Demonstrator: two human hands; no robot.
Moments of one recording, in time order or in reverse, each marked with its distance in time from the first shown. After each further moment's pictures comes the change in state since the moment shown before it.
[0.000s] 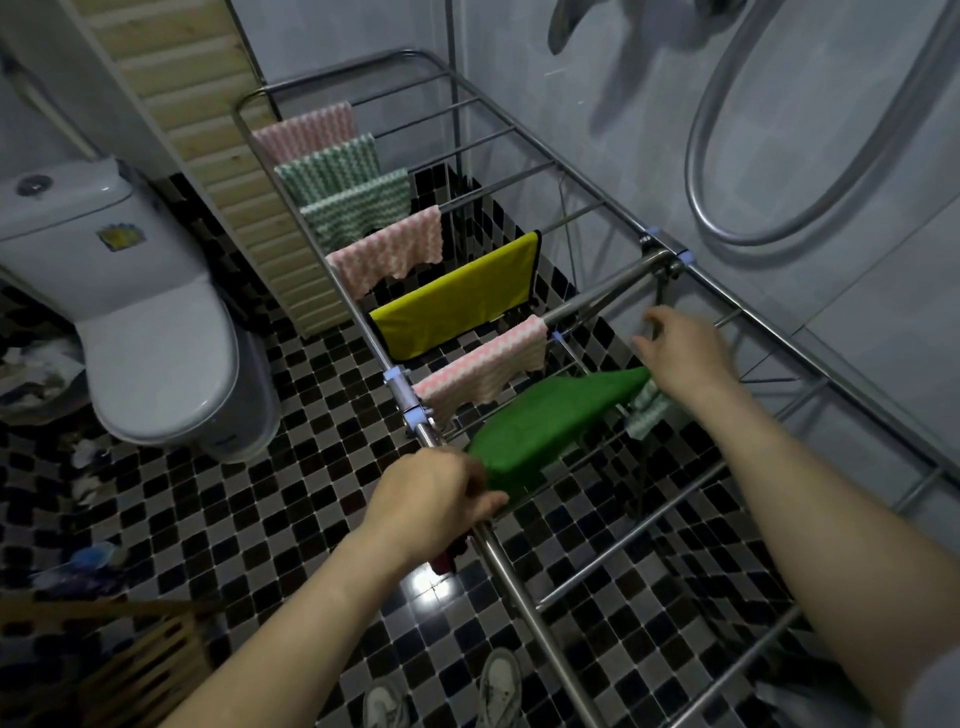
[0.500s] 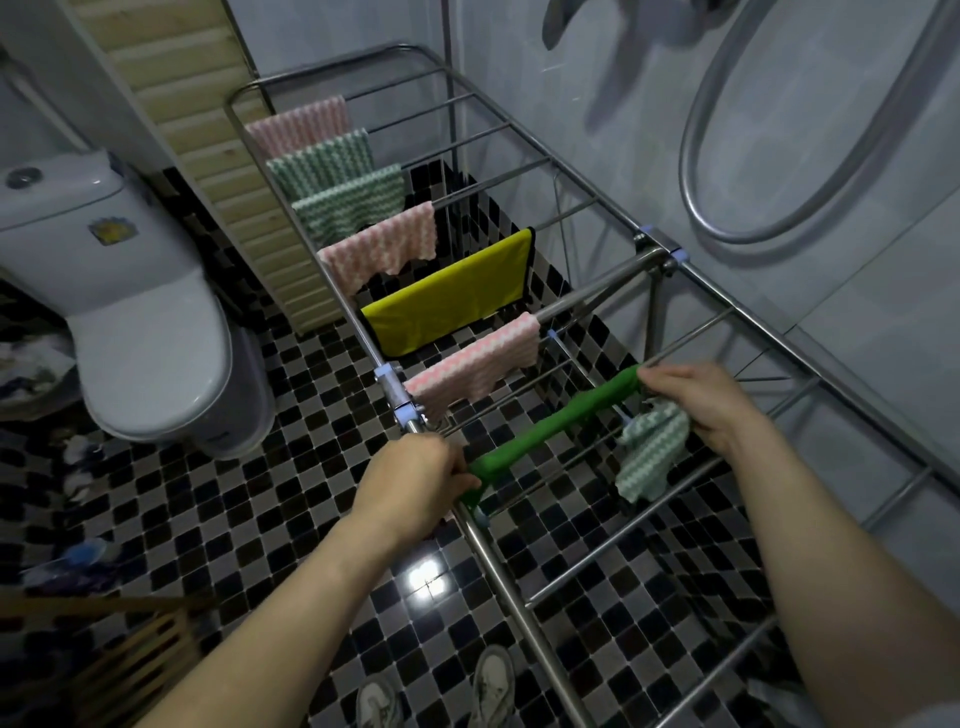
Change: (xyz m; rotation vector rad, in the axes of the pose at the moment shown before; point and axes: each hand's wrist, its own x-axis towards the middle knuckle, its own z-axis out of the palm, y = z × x) left_hand 0.012 -0.004 0.002 0.038 0.066 -0.102; right_hand -0.022 0.045 0.010 0.769 -0.334 0.372
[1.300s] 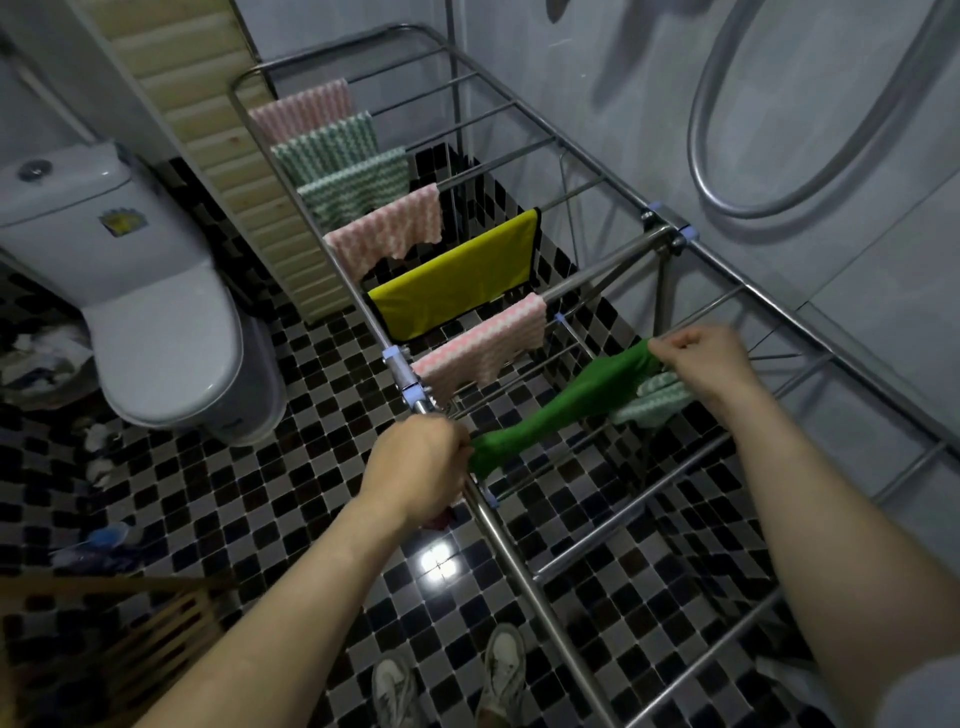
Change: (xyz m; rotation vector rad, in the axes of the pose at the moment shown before) left_hand -0.003 0.003 -0.002 0.048 0.043 -0.003; right_hand 0.001 -0.012 0.007 -0.169 0.203 -0.130
